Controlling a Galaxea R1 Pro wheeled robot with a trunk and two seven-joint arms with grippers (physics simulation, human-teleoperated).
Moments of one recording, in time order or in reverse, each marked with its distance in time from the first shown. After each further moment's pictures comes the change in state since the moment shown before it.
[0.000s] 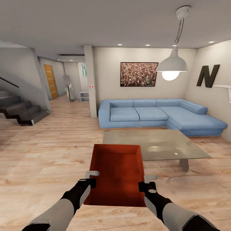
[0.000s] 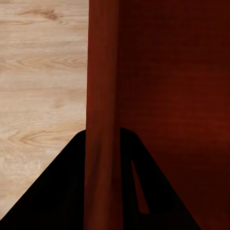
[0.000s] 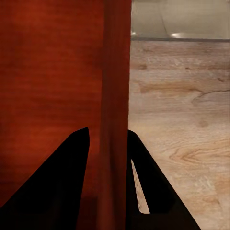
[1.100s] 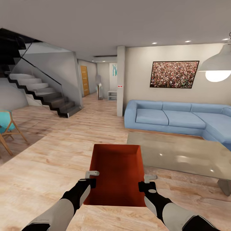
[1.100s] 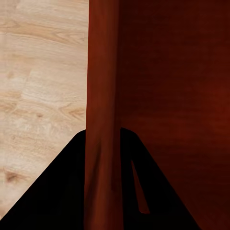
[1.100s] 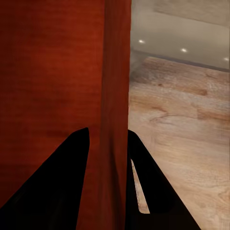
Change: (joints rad) left arm 0.000 0.000 -0.001 -0.001 0.001 0.000 0.000; right arm 0.000 0.000 0.000 -0.001 0.000 0.000 -0.001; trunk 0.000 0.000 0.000
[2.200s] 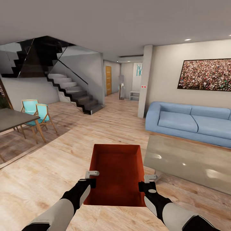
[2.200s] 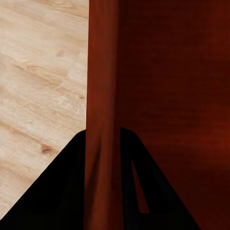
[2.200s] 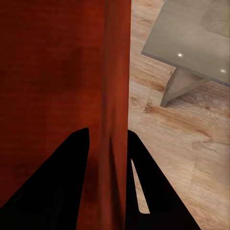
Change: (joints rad) left arm 0.000 0.000 0.000 0.000 0.001 0.000 0.000; right arm 0.000 0.000 0.001 -0.001 0.000 0.001 -0.001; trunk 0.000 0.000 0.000
